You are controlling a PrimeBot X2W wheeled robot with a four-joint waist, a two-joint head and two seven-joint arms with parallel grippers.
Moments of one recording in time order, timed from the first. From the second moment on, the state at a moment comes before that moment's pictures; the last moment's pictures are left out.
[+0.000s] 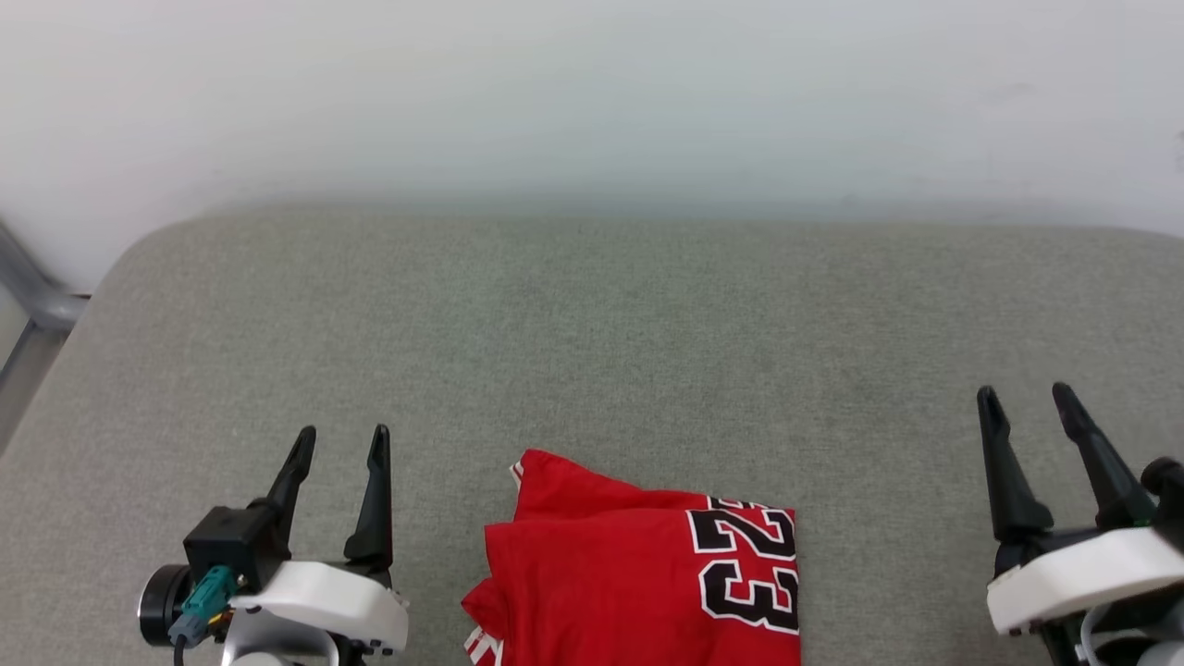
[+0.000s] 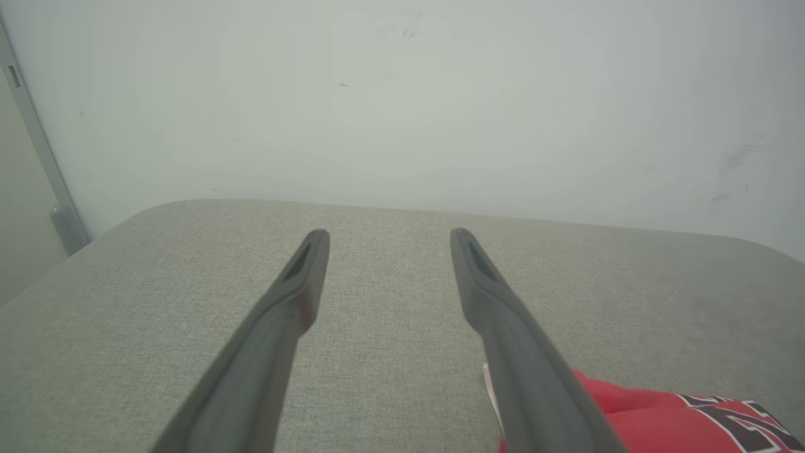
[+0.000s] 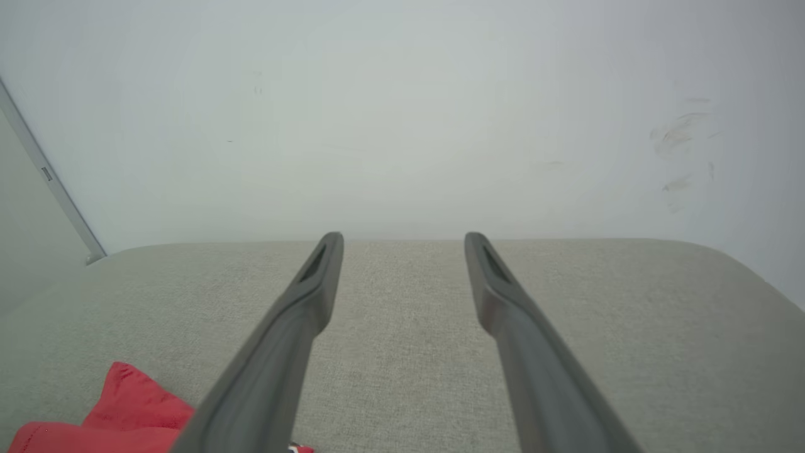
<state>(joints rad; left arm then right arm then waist) -0.07 0.30 -0.26 0.10 -0.44 0.13 -0.26 0.00 -0.11 -0.08 -0.10 0.27 0.13 0.00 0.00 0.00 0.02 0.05</state>
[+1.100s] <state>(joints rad) -0.06 0.29 -0.26 0.10 -0.42 0.12 -0.26 0.13 -0.05 -0.21 -0.11 0.52 0.13 0.23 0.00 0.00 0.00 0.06</state>
